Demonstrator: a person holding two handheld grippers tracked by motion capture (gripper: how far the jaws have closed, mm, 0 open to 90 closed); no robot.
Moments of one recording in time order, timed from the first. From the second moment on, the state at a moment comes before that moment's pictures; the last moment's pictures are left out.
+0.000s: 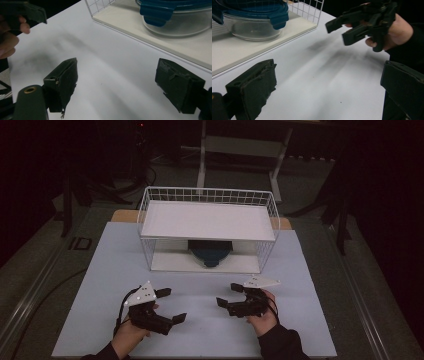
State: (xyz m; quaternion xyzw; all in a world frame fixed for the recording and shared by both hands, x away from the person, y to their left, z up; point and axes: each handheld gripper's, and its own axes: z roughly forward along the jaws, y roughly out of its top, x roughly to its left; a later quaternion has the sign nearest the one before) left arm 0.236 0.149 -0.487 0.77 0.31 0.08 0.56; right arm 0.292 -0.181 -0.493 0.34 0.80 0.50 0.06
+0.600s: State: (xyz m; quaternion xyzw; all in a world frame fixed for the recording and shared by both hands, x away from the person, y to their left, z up) left arm 0.235 0.148 -0.489 0.77 0.30 0.08 0.56; right arm 0.266 -0.223 -0.499 0.35 0.79 0.49 0.09
